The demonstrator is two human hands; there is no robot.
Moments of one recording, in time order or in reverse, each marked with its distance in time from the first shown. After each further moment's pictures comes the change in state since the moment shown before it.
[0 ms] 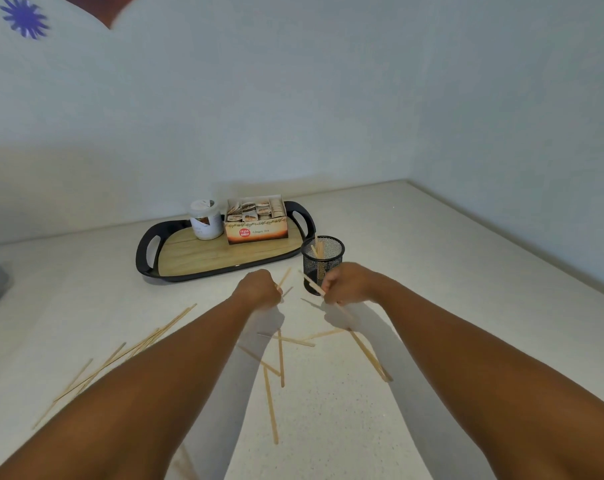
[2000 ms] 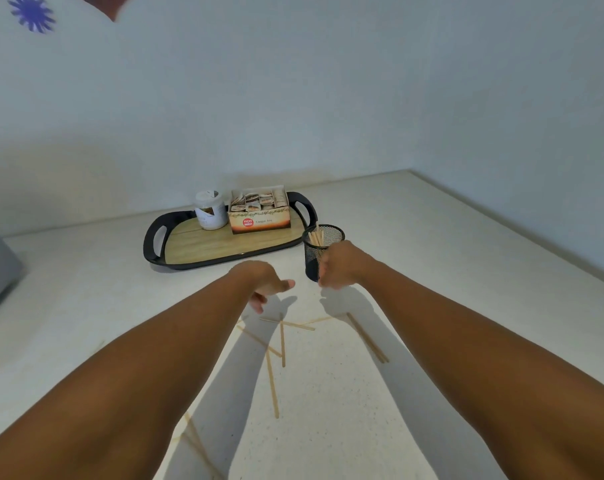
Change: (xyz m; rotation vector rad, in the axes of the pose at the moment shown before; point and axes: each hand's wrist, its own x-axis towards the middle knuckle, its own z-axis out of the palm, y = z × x) left_hand -0.028 0.020 -0.026 -0.017 -0.309 -0.241; right_hand -0.017 -0.038 -0.004 -0.354 0.064 0.023
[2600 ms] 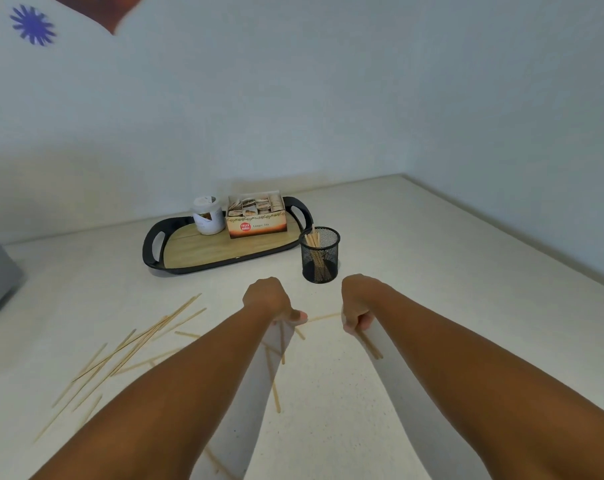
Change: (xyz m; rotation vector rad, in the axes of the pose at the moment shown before) left_hand -0.004 -0.003 0.051 0.084 0.243 0.107; right_hand -0.025 0.017 0.029 -0.047 -0.375 0.323
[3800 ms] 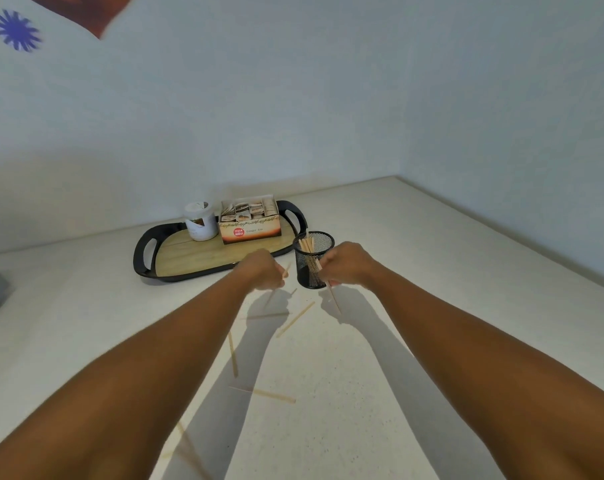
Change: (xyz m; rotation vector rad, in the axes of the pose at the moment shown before) left_hand 0.022 0.011 -0.057 -0.086 0.020 0.148; right_hand 0.009 0.001 -0.033 0.551 0.433 -0.274
